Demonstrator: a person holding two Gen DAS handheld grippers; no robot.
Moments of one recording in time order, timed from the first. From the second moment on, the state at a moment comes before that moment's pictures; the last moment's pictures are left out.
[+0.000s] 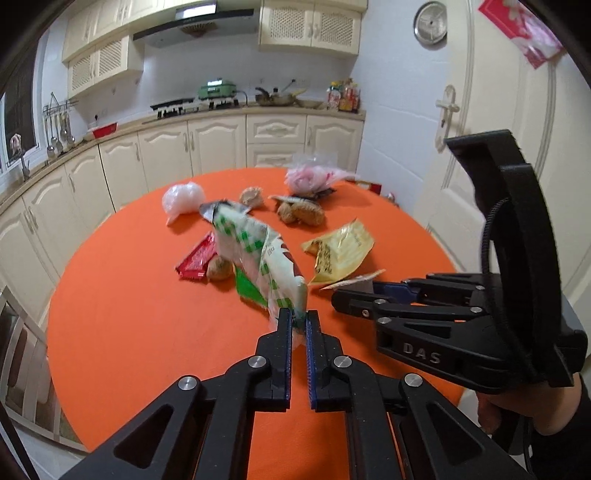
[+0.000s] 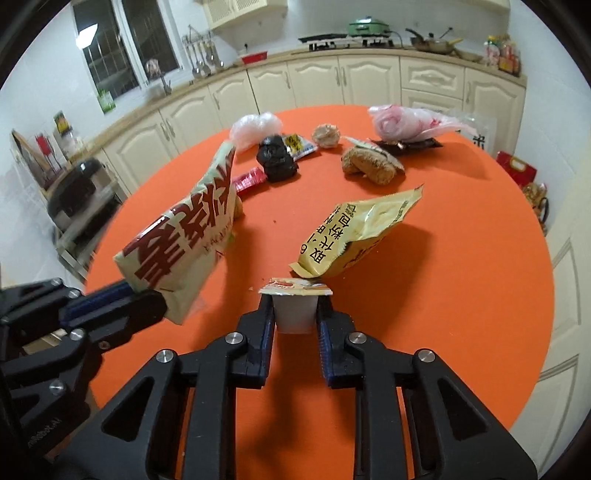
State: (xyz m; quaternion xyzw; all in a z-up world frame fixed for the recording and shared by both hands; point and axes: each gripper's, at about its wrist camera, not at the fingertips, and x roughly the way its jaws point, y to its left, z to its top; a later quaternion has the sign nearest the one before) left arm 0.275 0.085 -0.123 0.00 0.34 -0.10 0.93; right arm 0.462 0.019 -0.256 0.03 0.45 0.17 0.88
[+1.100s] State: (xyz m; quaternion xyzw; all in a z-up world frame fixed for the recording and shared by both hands) left arm 0.284 0.083 -0.153 0.02 0.34 -0.08 0.94; right arm 0.466 0.047 -0.245 -0.01 0.45 0.22 0.87
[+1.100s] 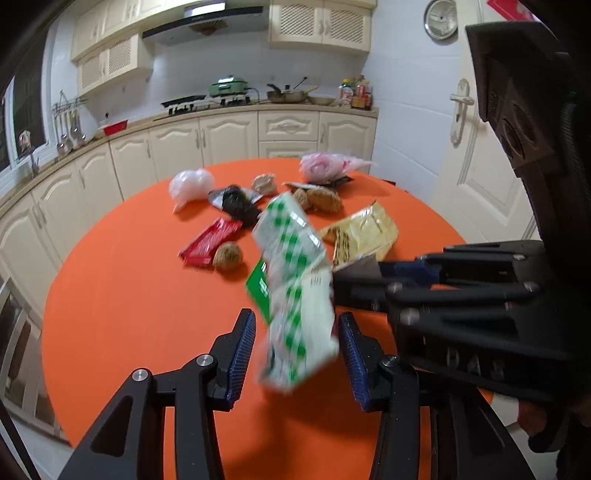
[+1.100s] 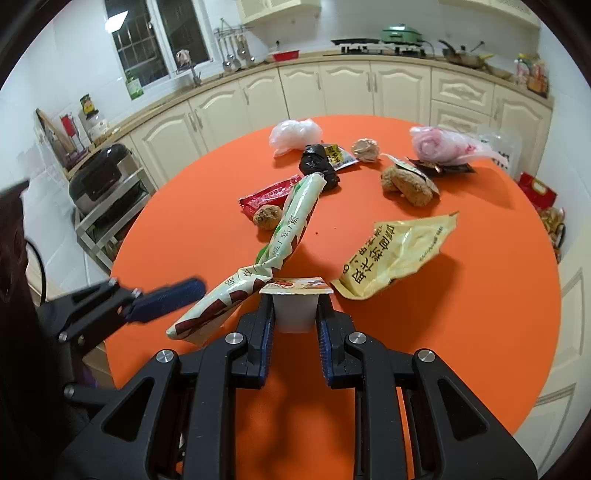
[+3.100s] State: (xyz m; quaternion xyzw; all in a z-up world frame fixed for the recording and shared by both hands) left arm 0.415 -0.306 -0.238 0.22 0.44 -0.23 0.84; right arm 0.361 -0.312 -0.373 0.17 0.51 -0.05 0.85
